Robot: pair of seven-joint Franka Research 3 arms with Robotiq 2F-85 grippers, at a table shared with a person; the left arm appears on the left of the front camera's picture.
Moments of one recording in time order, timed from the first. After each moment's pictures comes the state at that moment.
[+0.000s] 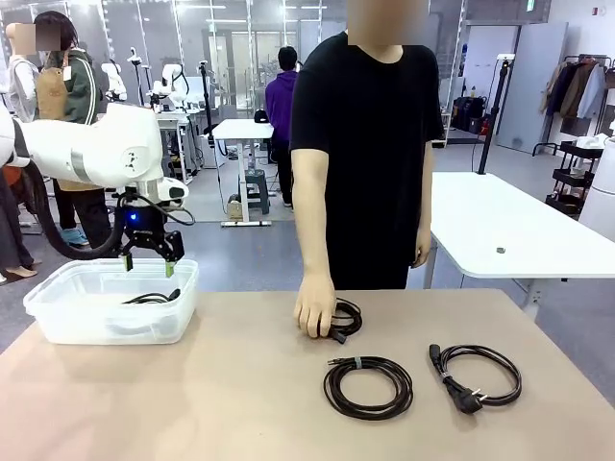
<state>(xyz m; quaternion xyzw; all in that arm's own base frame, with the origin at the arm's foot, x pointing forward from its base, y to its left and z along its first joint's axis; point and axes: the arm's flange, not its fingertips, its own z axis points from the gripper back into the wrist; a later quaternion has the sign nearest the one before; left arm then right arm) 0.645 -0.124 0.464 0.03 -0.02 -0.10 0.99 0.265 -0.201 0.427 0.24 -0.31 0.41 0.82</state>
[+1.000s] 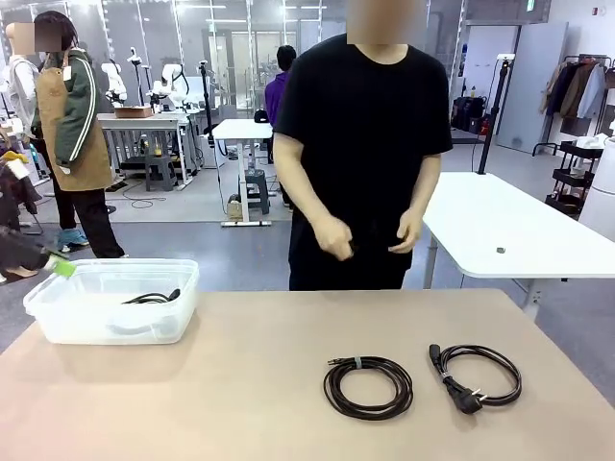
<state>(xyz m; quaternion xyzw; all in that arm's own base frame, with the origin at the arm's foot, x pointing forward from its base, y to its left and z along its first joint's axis) 0.408 0.052 0.499 -0.24 -0.33 -0.39 0.83 0.265 -0.201 0.428 0.24 -0.30 0.41 0.82</state>
